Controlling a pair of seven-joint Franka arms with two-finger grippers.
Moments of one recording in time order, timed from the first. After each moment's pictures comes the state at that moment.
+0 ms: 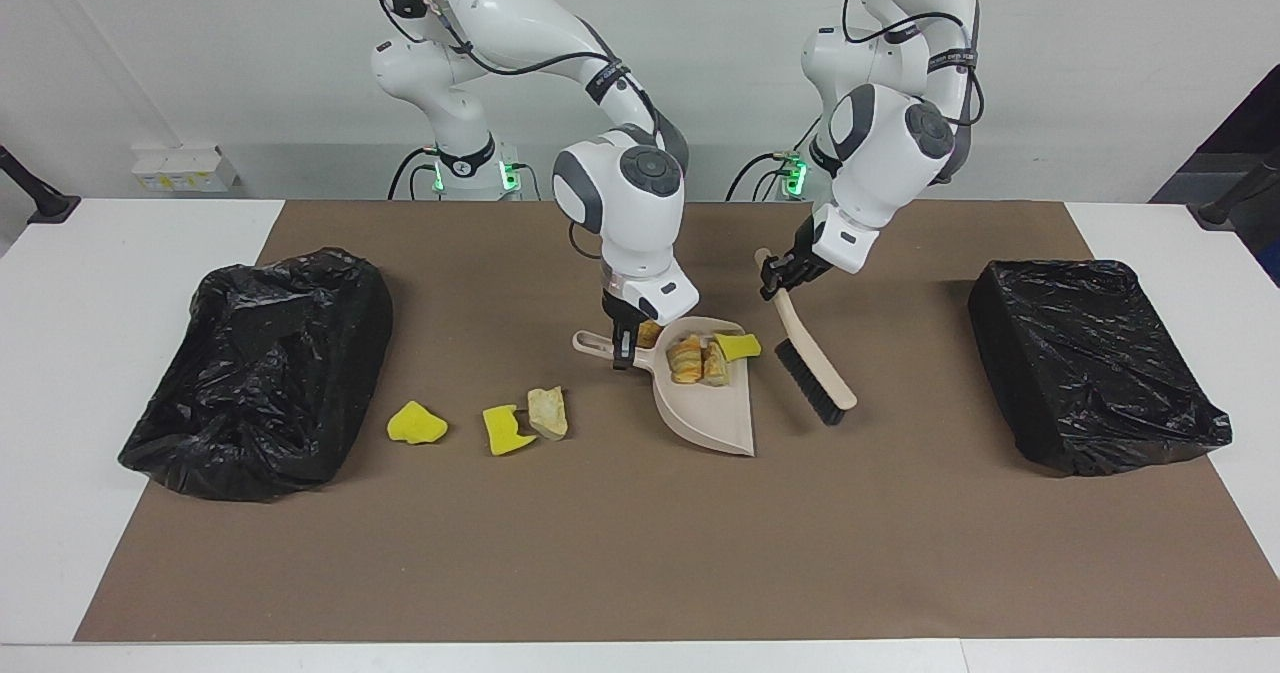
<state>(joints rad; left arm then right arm) -0.34 -0.11 -0.05 -2.30 -0.41 2.15 -0.46 0.52 0.42 0.04 -1.64 -0.18 2.09 -0.86</state>
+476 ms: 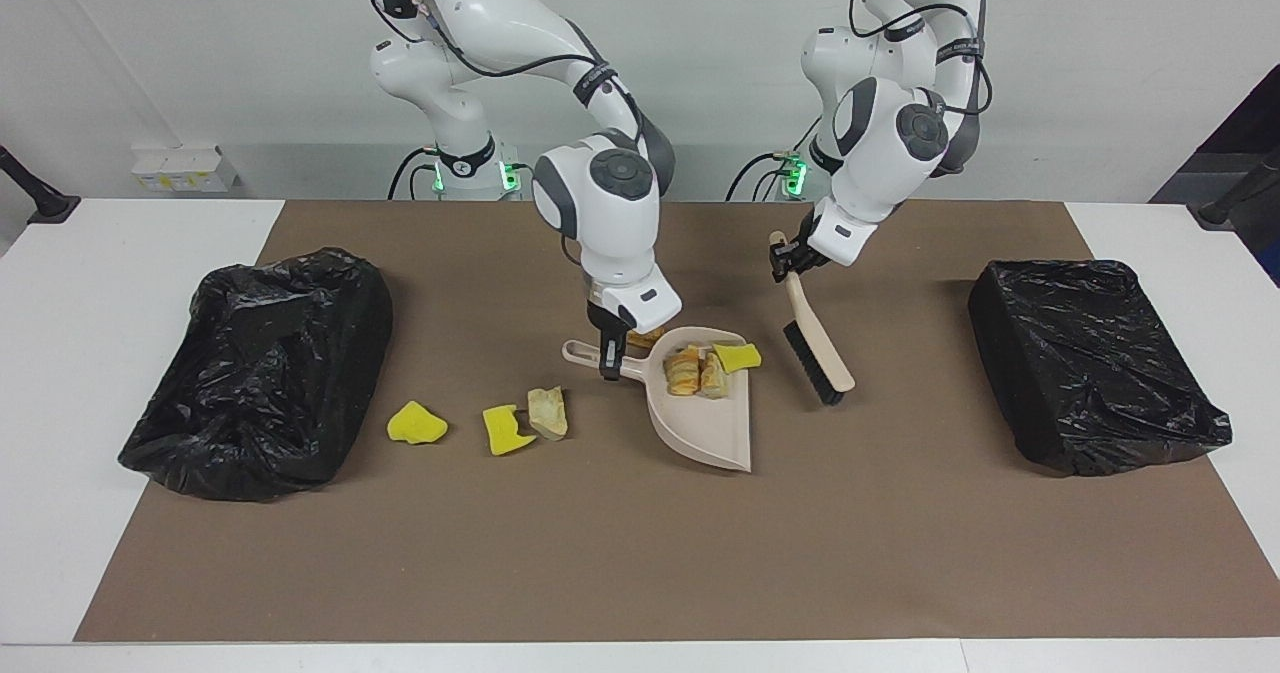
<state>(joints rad) -0.39 -0.12 -0.07 -2.32 -0.33 2.08 -0.45 0.40 0.38 0.04 -1.62 -0.02 2.11 -0.99</state>
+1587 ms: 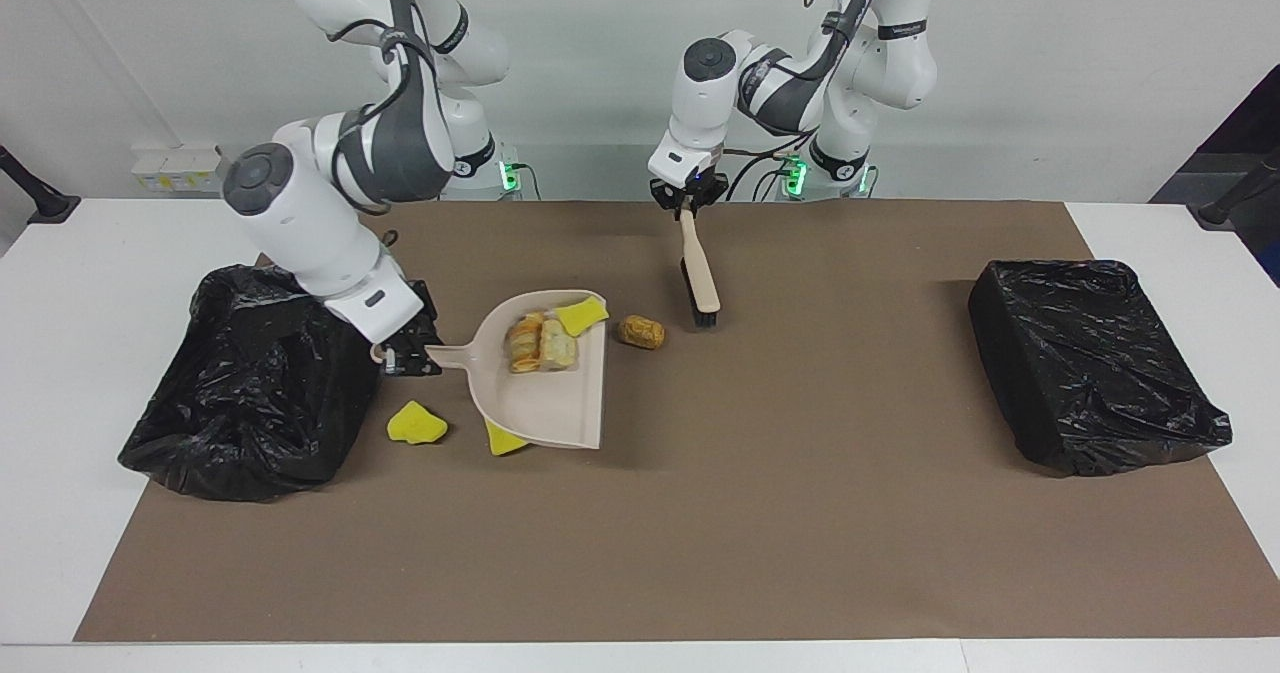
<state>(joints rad) -0.84 -0.16 -0.10 -2.43 -0.17 2.24 -0.90 -0.01 0.29 0.04 -1.60 0.18 1.84 -1.57</state>
